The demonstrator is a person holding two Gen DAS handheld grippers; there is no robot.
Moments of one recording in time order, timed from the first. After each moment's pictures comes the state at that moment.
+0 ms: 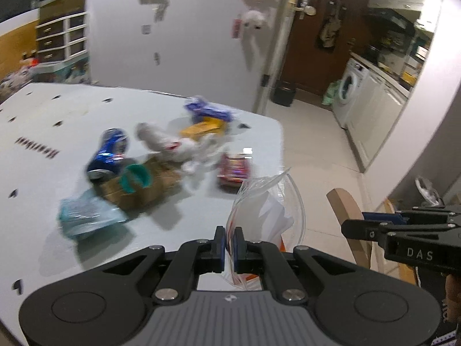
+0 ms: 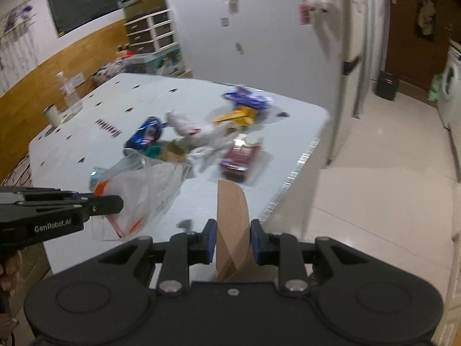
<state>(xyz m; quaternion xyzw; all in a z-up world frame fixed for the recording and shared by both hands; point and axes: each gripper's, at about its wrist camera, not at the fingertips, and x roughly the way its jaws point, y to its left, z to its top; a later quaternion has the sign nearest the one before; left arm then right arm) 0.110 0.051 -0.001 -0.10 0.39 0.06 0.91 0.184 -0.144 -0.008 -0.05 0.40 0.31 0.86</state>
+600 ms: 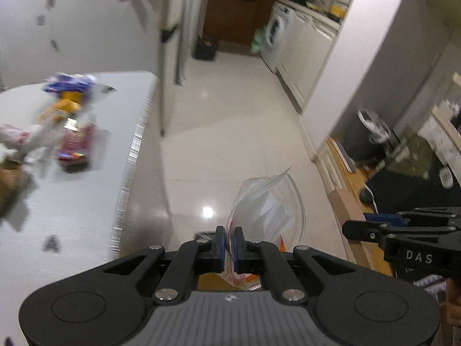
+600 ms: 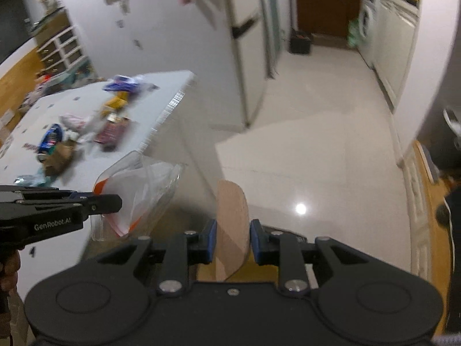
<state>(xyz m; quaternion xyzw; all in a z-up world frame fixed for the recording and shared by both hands) 0.179 -0.112 -0.061 -0.05 0.47 -0.09 0.88 0.184 -0.323 -0.056 0.01 0.46 0.16 0.87</state>
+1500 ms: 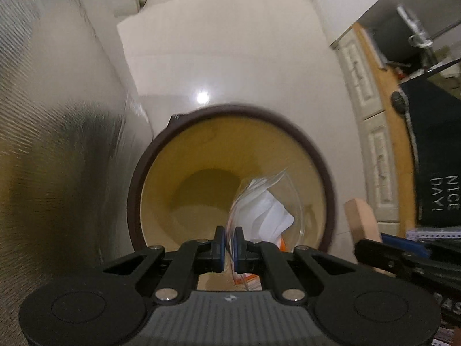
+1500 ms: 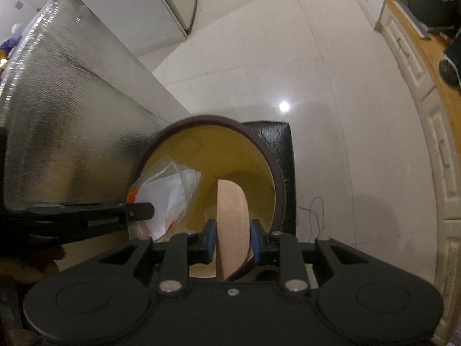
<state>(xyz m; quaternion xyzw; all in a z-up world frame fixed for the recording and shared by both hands) 0.264 -0.164 -0.322 -0.05 0.67 -0.09 0.73 0.219 -0.361 -0.279 0.12 0.63 0.07 0.77</state>
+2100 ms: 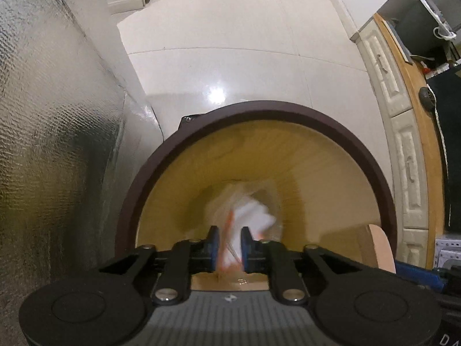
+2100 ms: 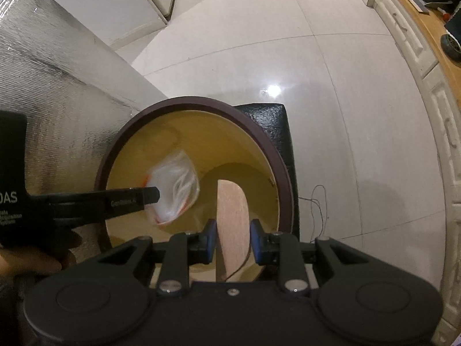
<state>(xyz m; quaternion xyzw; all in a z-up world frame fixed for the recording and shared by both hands) 0.299 -0.165 -0.387 -0.02 0.67 -0.07 0.74 0.240 -0.354 -0.338 0.13 0.65 0.04 0.75</state>
